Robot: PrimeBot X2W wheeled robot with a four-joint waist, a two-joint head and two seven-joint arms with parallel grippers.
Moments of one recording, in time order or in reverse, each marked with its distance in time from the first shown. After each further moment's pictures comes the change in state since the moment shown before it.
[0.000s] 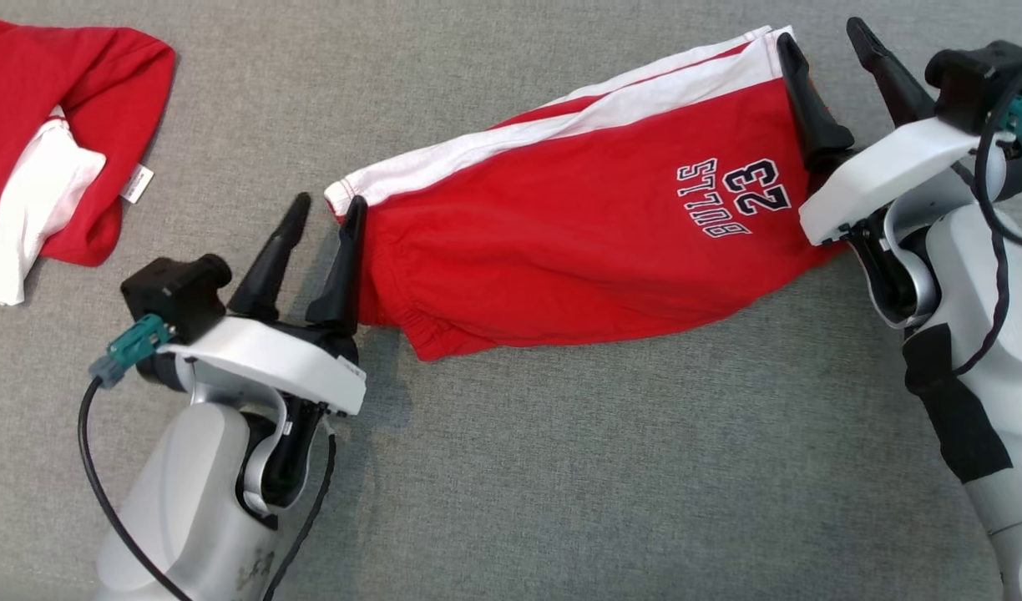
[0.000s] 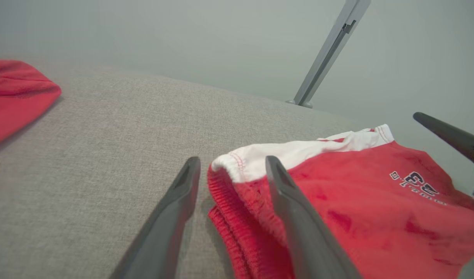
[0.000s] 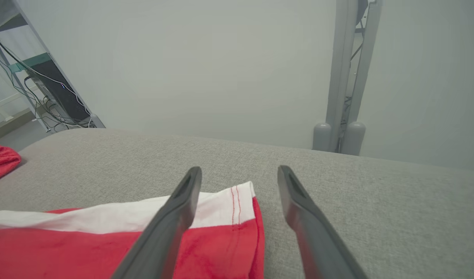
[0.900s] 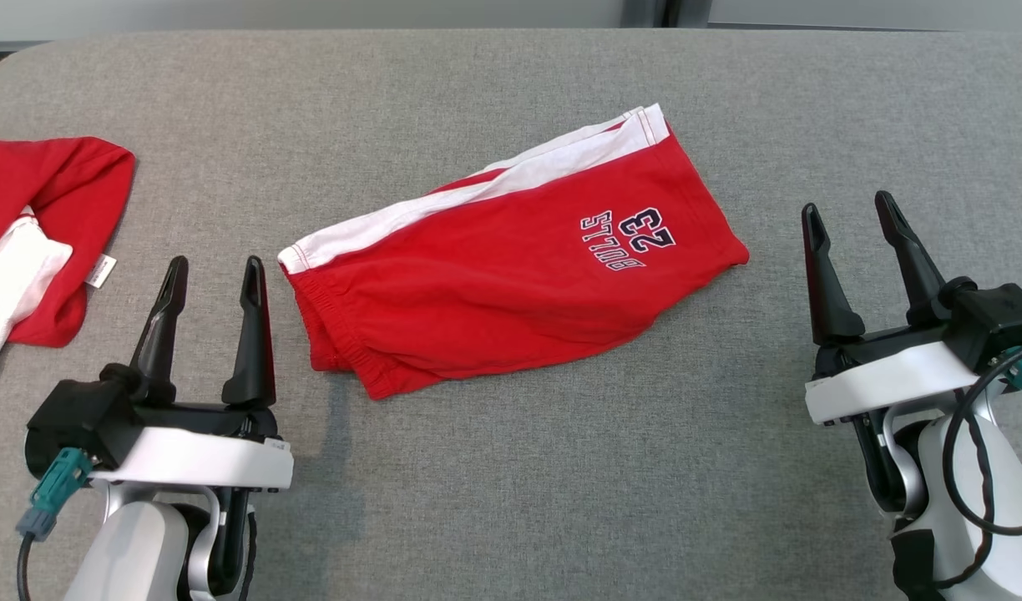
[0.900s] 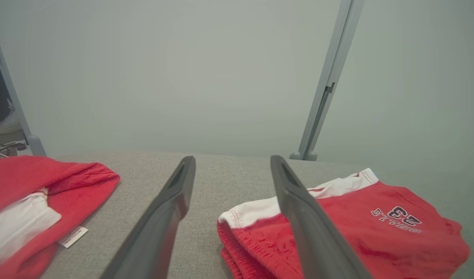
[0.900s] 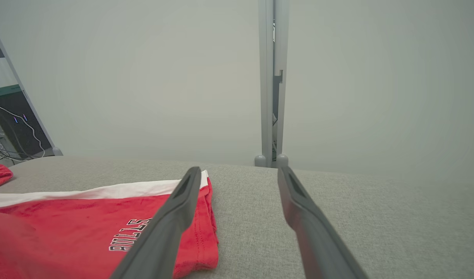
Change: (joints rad) left arm 0.247 0.072 0.119 -0.215 0.156 0.137 -0.139; right arm 0.502 0.110 -0.261 -0.401 -0.256 0.000 -0.116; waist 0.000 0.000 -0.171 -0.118
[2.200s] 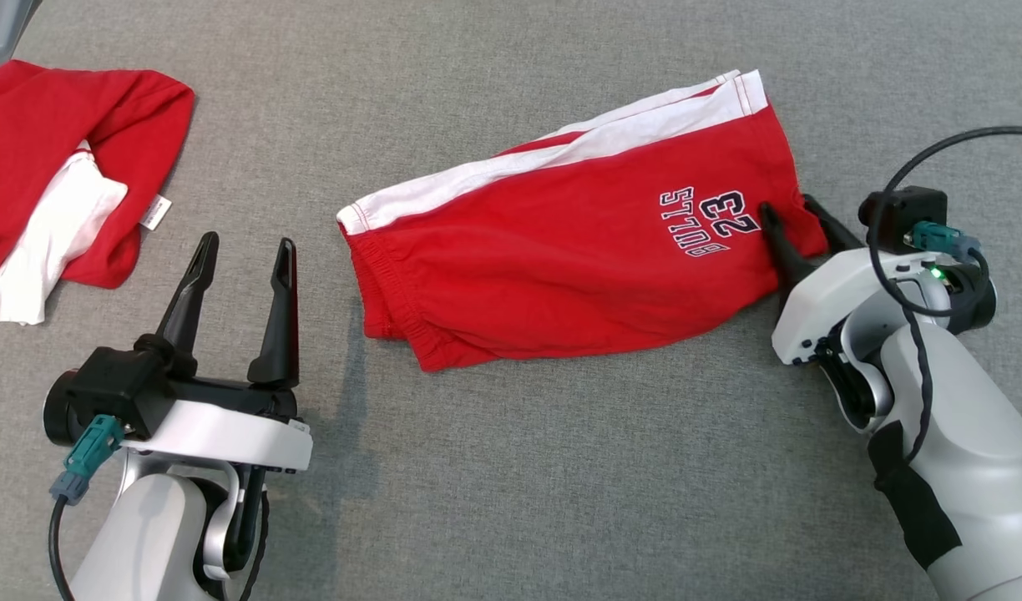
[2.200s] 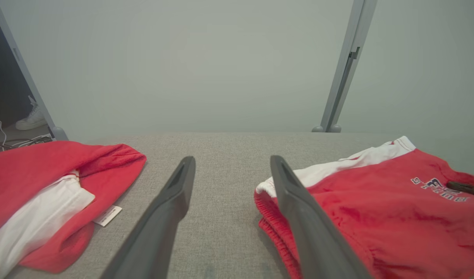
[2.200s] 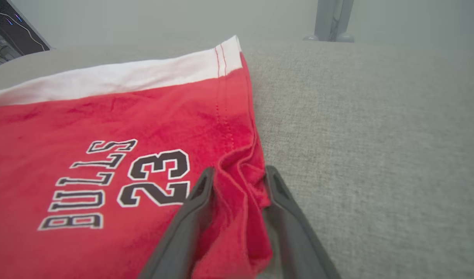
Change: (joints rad) left arm -0.068 0.021 -0.065 0.035 0.036 -0.002 0.019; right arm -0.333 -0.034 0.184 0.551 0.145 0.000 0.187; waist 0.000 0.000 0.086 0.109
